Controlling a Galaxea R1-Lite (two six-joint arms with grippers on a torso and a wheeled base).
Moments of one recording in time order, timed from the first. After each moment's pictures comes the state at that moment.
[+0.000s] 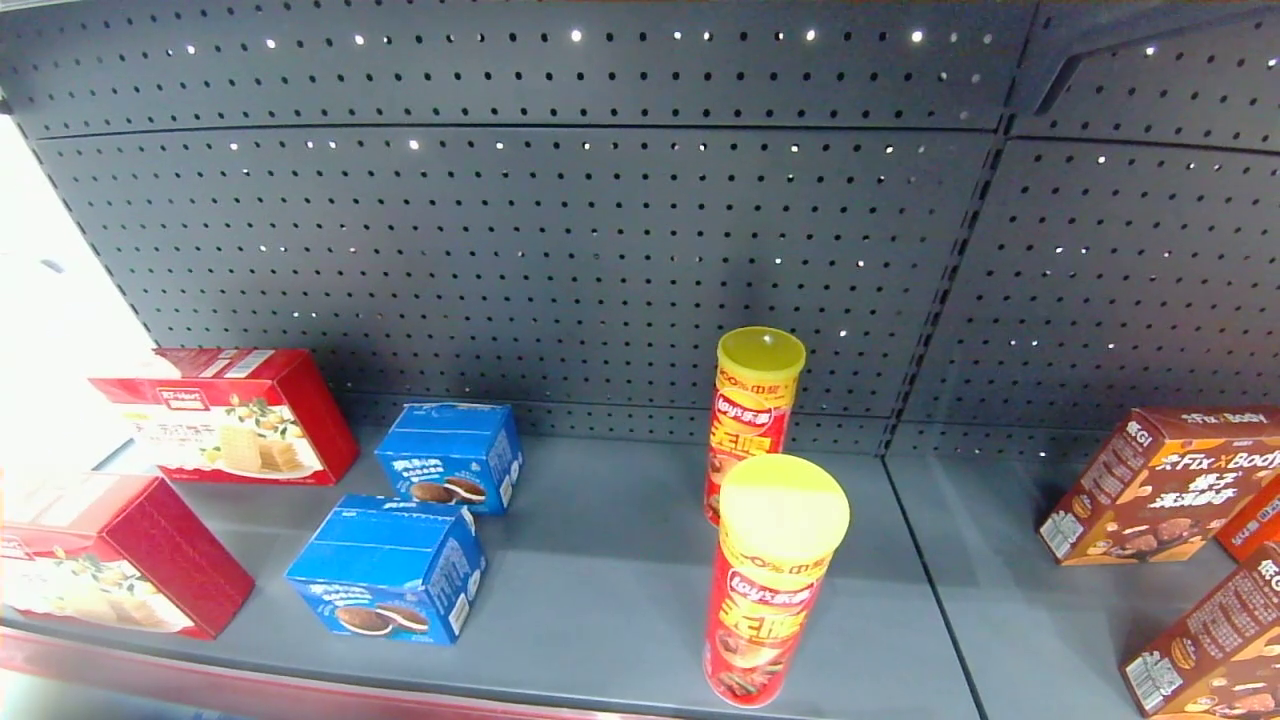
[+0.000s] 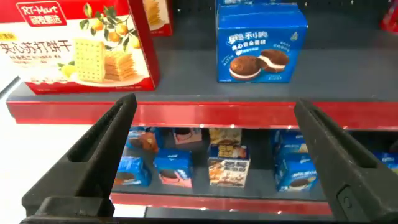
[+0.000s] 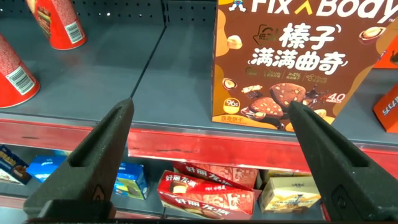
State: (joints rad) left arm -0.01 0.01 -0.03 0.04 0.00 0.04; right arm 0.00 0.00 0.00 0.01 0.03 0.00
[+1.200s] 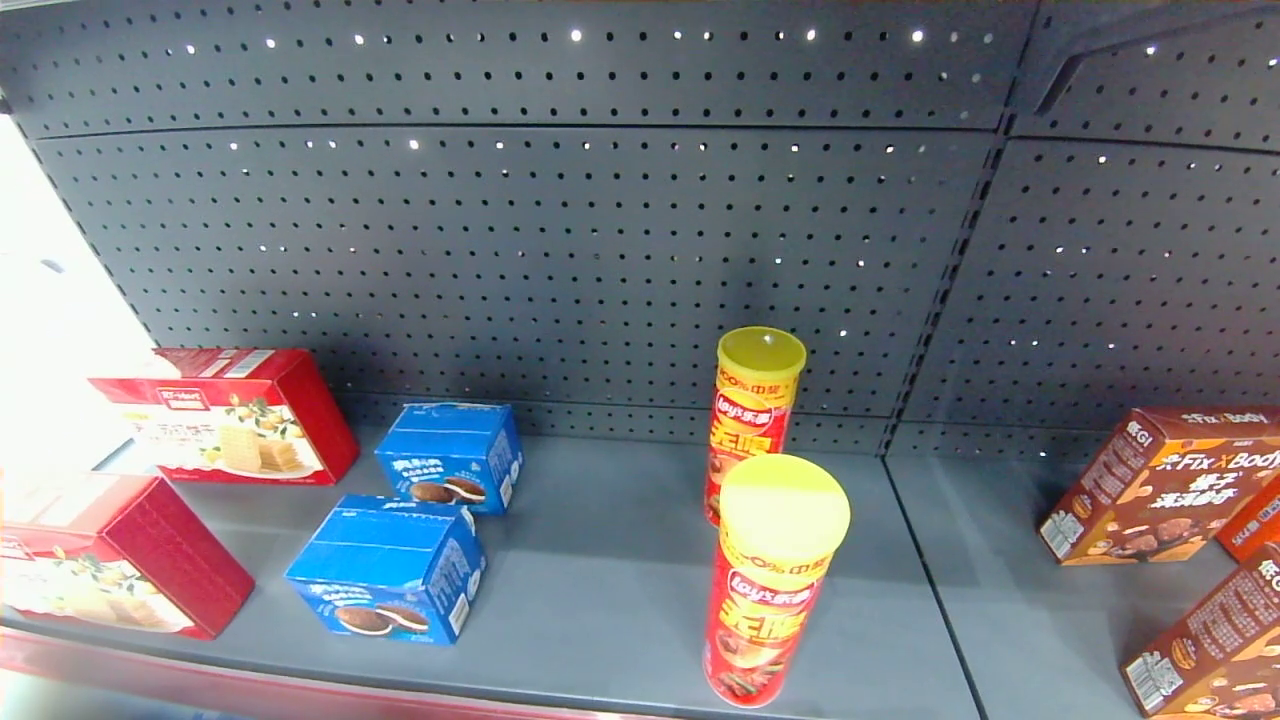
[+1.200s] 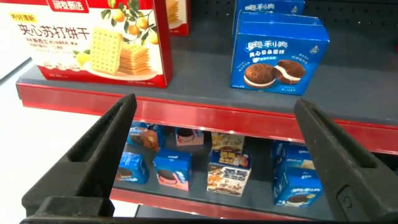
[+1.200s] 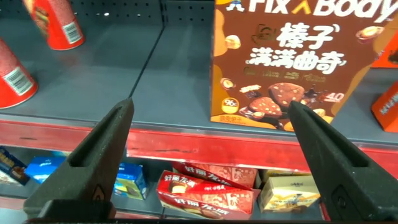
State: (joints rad) left arm -0.01 0.00 0.00 0.00 0.06 -0.03; right arm 0.00 0.01 0.00 0.01 0.02 0.00
